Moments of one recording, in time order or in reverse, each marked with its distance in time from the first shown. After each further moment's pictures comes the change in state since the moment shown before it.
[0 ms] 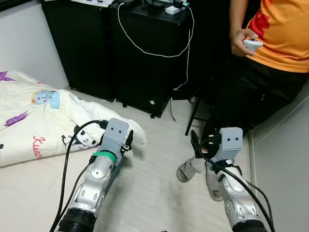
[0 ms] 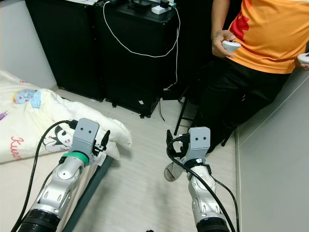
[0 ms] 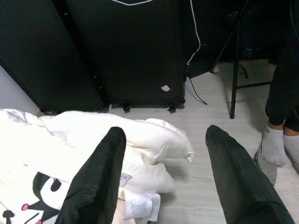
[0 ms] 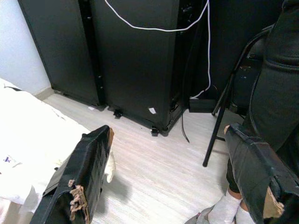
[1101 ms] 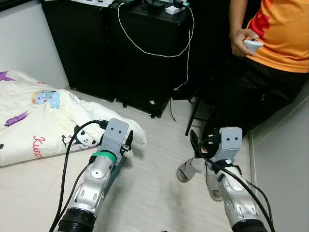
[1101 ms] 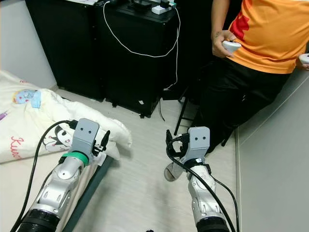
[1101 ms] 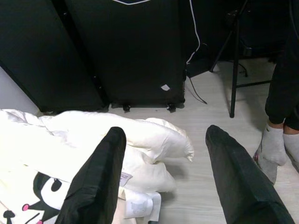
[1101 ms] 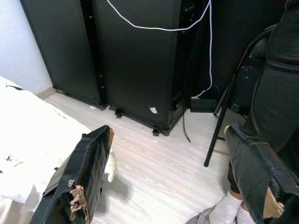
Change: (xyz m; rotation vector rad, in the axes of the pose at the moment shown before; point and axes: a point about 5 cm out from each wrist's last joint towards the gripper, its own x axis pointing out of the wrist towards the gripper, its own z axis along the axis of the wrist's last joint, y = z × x) left arm 0.000 0.001 0.000 0.005 0.002 -0.004; right arm 0.001 0.000 -0.001 0.000 0.003 0.008
